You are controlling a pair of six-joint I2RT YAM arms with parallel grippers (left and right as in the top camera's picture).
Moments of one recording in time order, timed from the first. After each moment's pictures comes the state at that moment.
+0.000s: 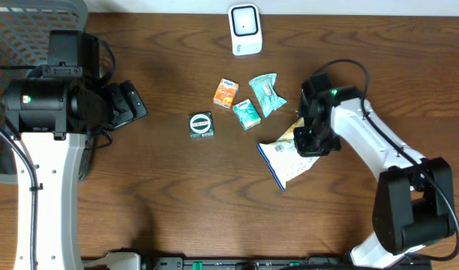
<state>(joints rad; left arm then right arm) -0.02 1.44 1.78 -1.54 -0.06 -0.49 0.27 1.79 1.22 -1.05 -0.08 0.19</state>
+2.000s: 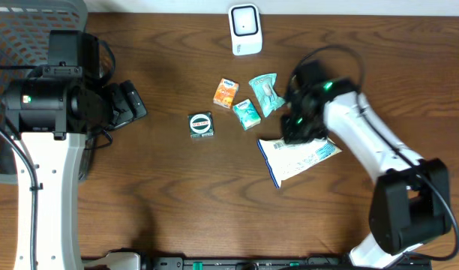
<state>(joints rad) -0.02 1.44 1.77 -1.54 -0.06 -0.49 0.33 1.80 1.31 -1.00 -0.20 0.18</state>
